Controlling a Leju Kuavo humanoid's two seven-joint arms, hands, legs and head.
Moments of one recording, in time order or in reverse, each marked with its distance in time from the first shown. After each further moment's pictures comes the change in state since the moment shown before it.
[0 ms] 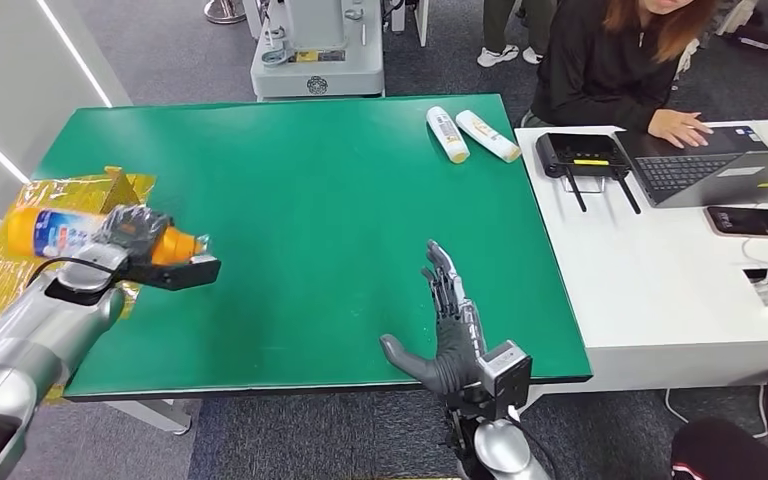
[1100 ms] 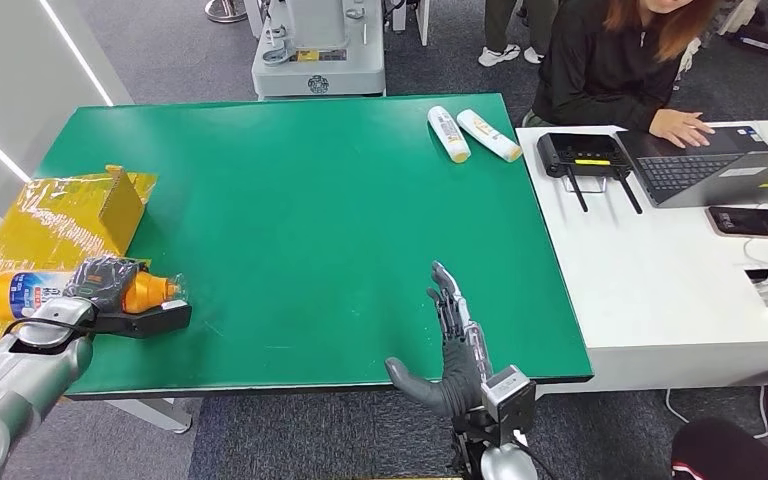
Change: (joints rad) left arm 0.139 0.062 0.106 0.048 0.126 0.155 -0.124; right arm 0.073 -0.026 0.009 -0.043 0.032 -0.015 0.000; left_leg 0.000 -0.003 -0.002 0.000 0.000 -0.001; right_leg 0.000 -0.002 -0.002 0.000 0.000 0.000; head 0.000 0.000
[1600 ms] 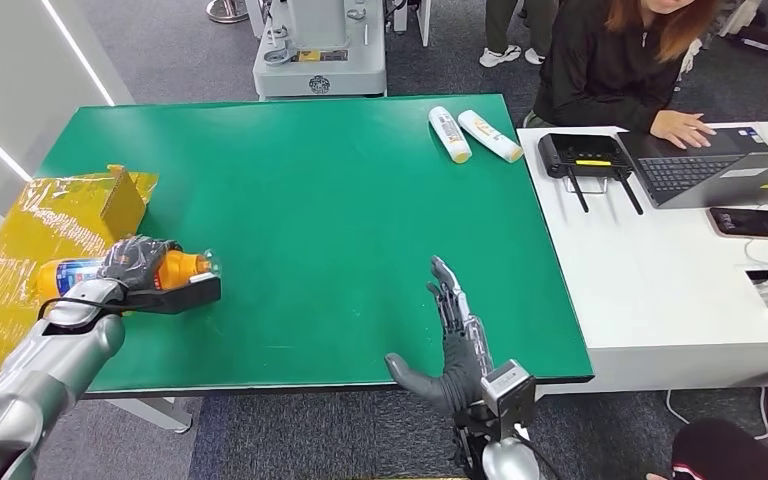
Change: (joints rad) left arm -0.044 -0.106 0.086 -0.005 0.050 -0.023 -0.044; right arm -0.021 -0.011 0.006 -0.006 0.003 0.000 0.015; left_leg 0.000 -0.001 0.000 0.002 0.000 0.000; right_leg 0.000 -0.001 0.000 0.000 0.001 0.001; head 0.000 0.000
